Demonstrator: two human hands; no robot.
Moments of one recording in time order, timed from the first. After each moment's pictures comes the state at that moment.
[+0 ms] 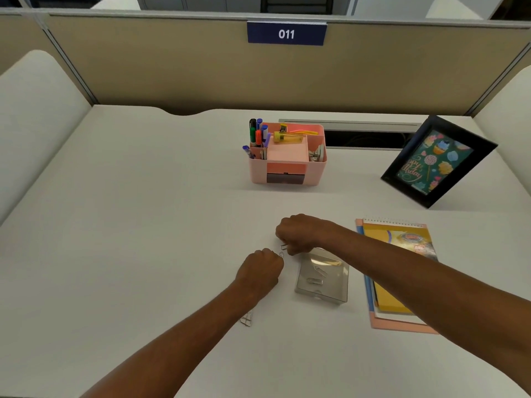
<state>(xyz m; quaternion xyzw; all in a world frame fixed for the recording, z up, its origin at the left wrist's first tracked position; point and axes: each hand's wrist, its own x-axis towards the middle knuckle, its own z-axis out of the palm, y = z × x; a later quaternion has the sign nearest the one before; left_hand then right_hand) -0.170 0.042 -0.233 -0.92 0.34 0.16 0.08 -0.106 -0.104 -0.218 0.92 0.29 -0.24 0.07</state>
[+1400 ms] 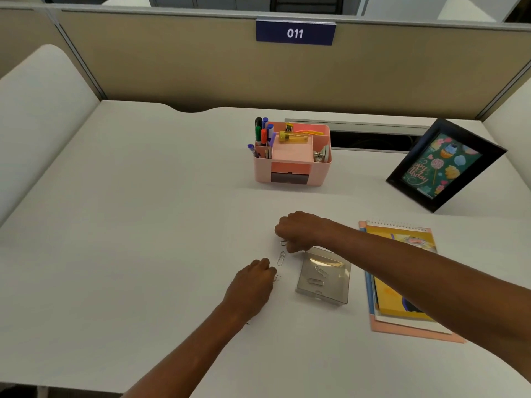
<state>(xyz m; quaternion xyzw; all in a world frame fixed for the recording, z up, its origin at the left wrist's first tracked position) -0.197 0.070 -0.258 -0.95 0.29 0.10 -0.09 -0.098 -0.099 -0.218 0.91 0.33 -0.22 0.12</state>
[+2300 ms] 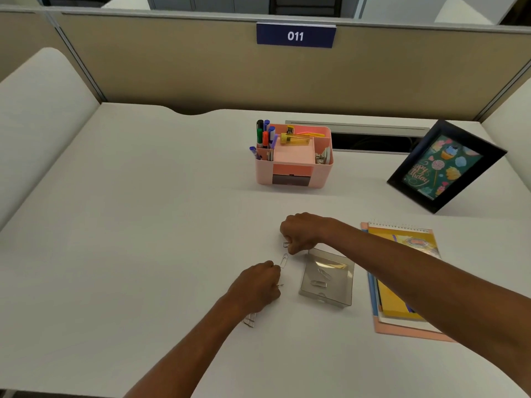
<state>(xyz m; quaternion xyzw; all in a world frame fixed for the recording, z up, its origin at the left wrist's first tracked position) -0.181 0.070 -0.253 -0.92 0.29 0.21 -0.15 -0.091 -0.104 -0.222 0.93 0.25 -0.28 0.03</state>
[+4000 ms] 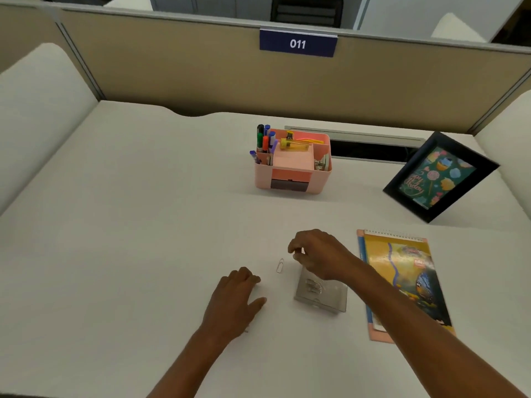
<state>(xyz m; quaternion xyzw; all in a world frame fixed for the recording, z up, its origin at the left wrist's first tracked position) -0.217 0.105 -0.247 -0.95 0.18 0.09 -0.24 -0.163 -0.119 -0.198 0.96 0.12 -0.15 -0.18</state>
